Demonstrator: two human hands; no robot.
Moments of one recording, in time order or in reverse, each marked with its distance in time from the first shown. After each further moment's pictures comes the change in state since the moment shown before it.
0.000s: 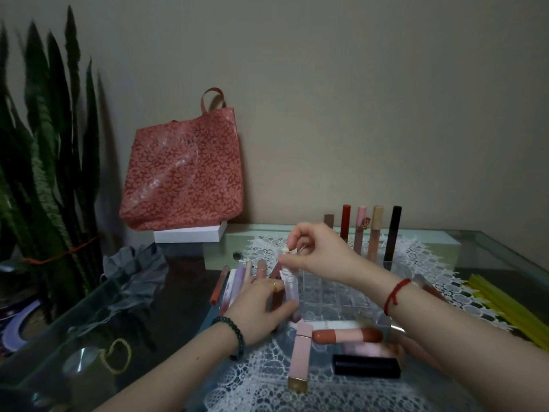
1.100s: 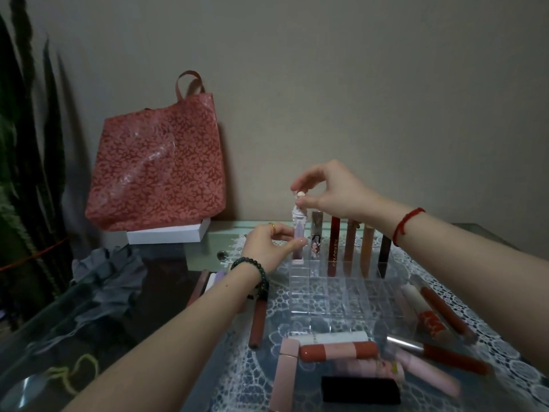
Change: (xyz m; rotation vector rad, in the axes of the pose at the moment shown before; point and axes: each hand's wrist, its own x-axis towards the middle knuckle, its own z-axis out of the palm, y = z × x) left_hand 0.107 0.015 0.007 -0.448 0.177 -0.106; right_hand 0.058 0.002 -0.072 -0.368 0.146 -0.116
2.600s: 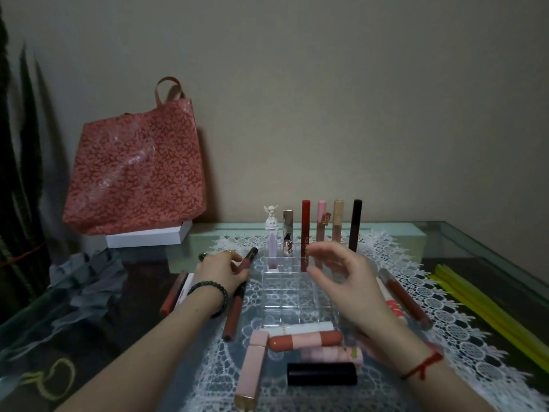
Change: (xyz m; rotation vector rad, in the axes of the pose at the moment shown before) left_hand -0.022 -0.040 -0.010 0.666 0.044 -0.229; right_hand -0.135 0.035 0.045 0.471 0.237 0.199
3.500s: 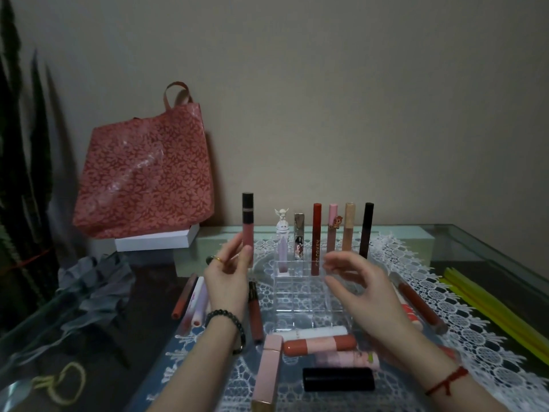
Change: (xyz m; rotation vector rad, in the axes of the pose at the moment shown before) left_hand -0.046 0.033 -0.014 -1.174 0.408 -0.044; right_hand -0.008 0.006 -0.001 -0.052 0.029 -0.010
